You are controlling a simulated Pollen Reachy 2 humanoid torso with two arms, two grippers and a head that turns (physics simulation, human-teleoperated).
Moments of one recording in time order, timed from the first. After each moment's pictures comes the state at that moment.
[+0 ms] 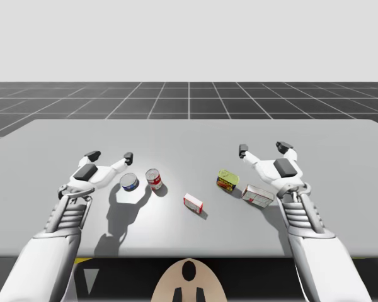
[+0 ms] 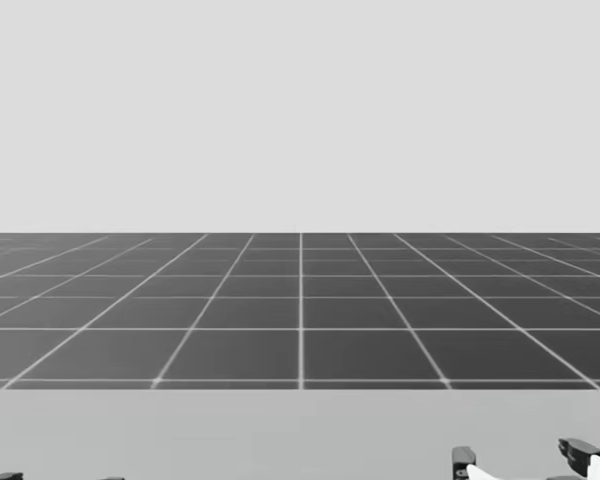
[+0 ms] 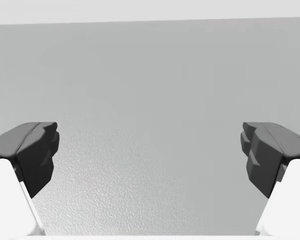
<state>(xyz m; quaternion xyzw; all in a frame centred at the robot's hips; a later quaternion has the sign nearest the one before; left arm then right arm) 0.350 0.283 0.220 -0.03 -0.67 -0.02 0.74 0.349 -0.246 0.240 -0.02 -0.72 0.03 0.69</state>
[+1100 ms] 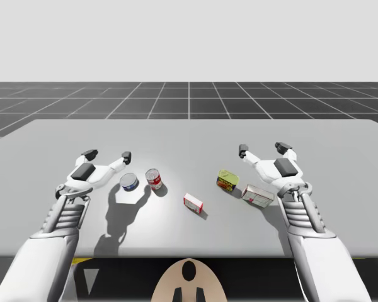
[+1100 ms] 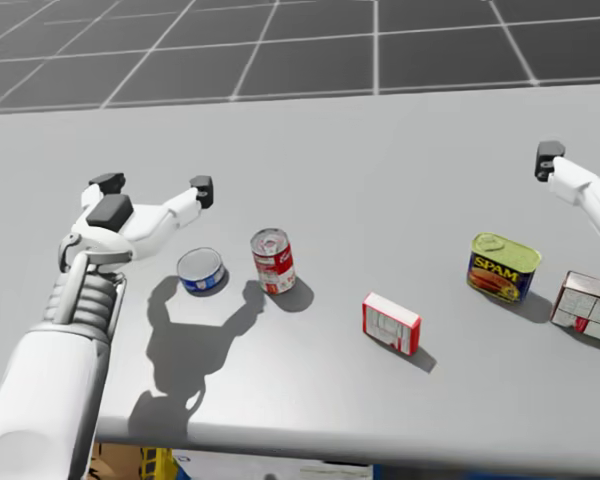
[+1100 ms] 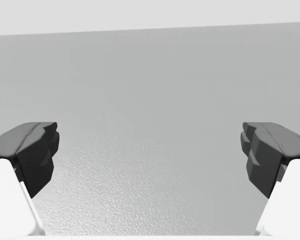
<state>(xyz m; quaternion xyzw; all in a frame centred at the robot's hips) 0.350 0.287 0.223 -0.01 -0.68 -0.03 0.73 0.349 -0.247 0.242 0.00 -0.72 0.02 0.70</state>
